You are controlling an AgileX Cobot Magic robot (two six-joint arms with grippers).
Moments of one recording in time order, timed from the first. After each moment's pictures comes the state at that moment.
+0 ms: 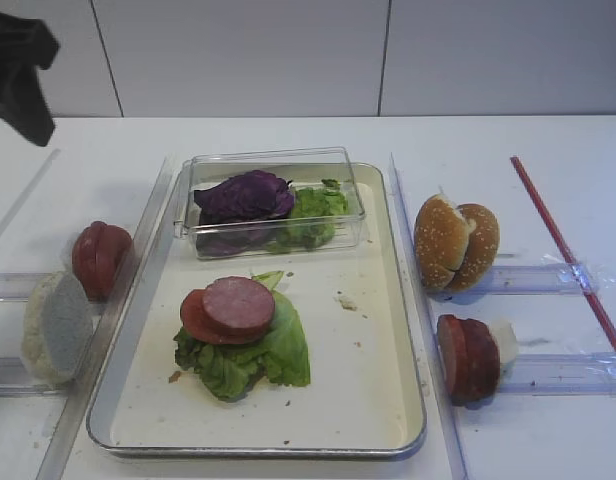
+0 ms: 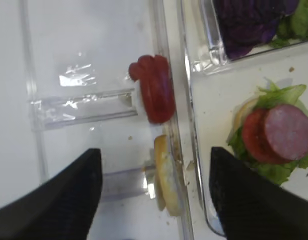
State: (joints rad) left arm -0.19 1.36 -1.37 -0.03 1.25 -0.06; right arm 0.04 -0.02 -0.47 0.05 1.14 -0.07
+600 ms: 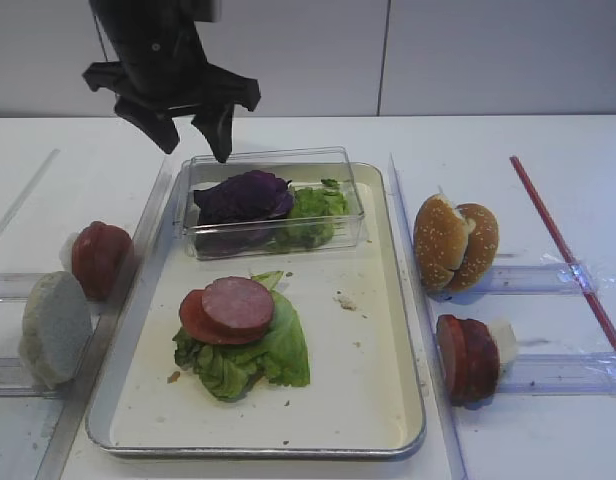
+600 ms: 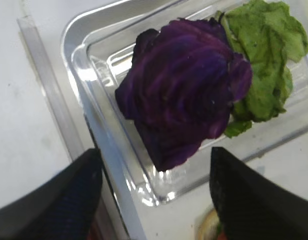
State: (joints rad) left arm -0.37 1.96 -1.86 -0.03 1.25 -0.05; right arm 0.04 -0.02 -0.47 0.05 1.14 -0.07
